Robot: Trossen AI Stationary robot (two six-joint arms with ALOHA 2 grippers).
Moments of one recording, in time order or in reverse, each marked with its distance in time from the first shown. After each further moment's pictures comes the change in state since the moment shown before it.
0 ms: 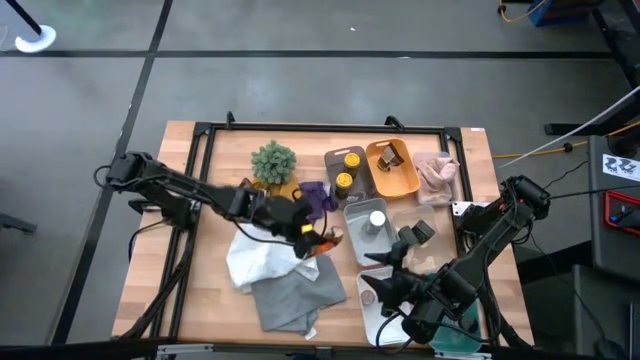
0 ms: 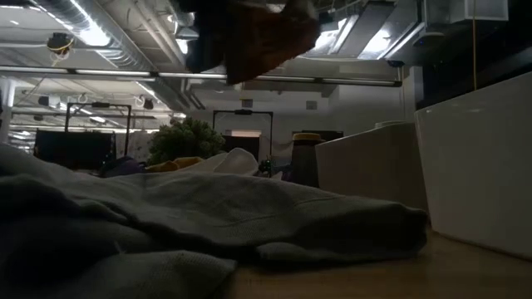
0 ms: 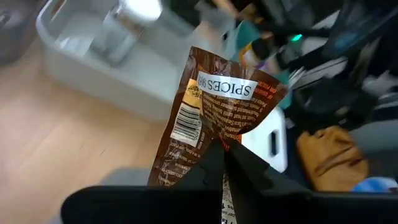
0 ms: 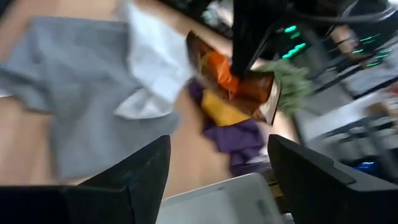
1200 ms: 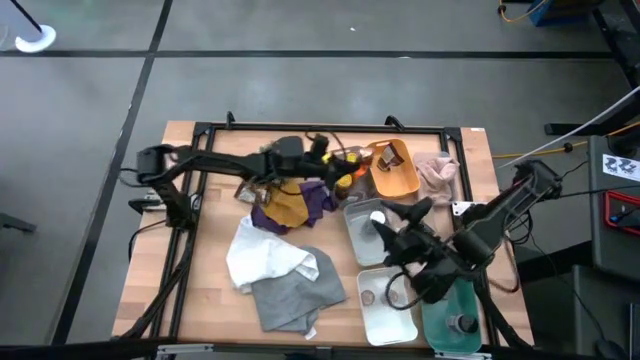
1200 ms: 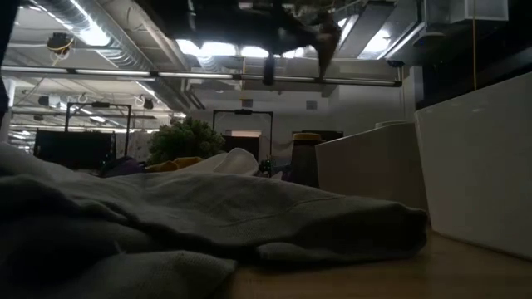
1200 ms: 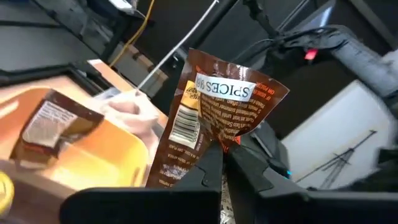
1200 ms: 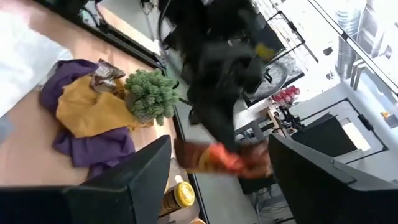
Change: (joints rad) left arm 0.396 0.196 0.084 0.587 0.095 0.178; right arm -0.124 -0.210 -0.001 -0.058 0.307 -0.317
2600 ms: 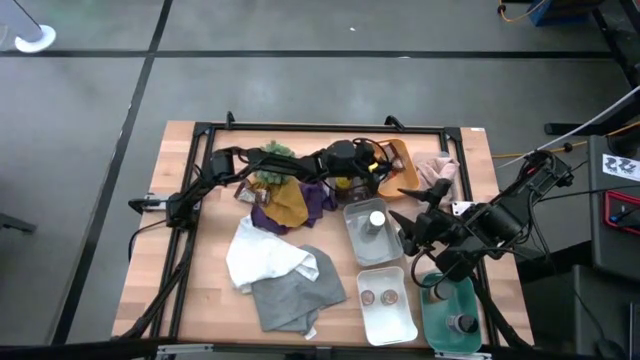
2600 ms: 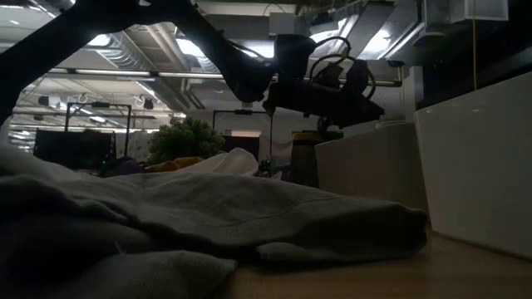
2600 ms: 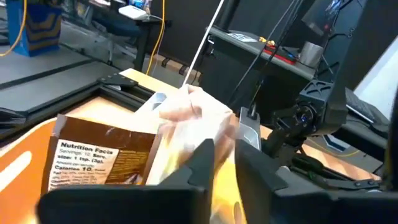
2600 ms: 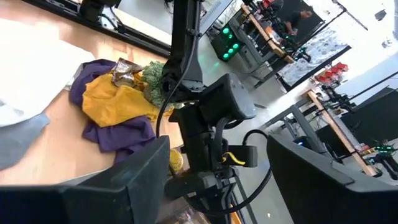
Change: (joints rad) left arm 0.054 0.610 0.505 0.031 0.000 0.364; right arm 0.000 -0.174 0.001 -0.221 -0.150 0.219
